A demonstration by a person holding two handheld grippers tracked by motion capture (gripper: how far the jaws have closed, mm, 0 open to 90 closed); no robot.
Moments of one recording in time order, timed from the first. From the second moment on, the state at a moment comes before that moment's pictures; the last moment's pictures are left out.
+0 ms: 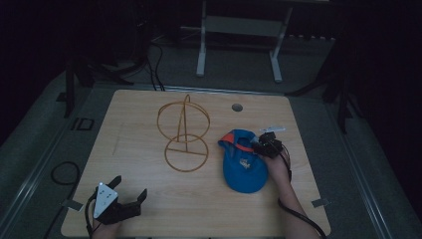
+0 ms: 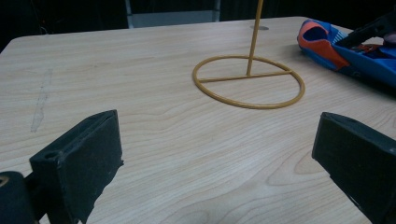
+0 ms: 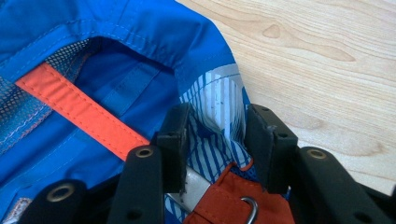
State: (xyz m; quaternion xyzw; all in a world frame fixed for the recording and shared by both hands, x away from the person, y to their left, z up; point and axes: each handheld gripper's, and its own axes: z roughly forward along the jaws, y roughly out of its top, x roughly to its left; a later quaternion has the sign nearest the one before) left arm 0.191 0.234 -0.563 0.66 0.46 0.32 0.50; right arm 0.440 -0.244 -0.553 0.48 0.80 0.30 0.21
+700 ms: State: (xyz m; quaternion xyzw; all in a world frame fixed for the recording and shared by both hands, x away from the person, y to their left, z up) left arm 0.193 0.235 -0.562 0.66 0.47 0.32 0.49; right arm 0.427 -0.246 -0.523 0.45 0.79 0.34 0.22
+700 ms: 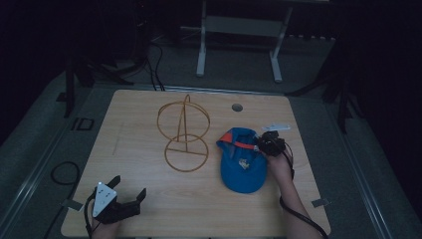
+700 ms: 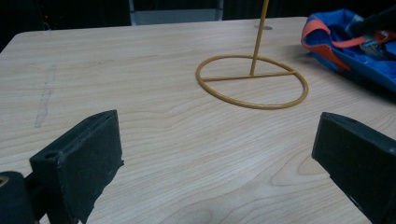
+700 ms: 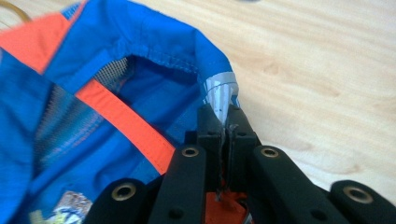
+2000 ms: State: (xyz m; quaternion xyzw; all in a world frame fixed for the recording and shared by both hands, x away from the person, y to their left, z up) left arm 0.189 0.206 -0.516 0.69 0.43 0.26 0.52; right arm 0.343 -0.258 -0.374 0.33 0.77 0.46 0.30
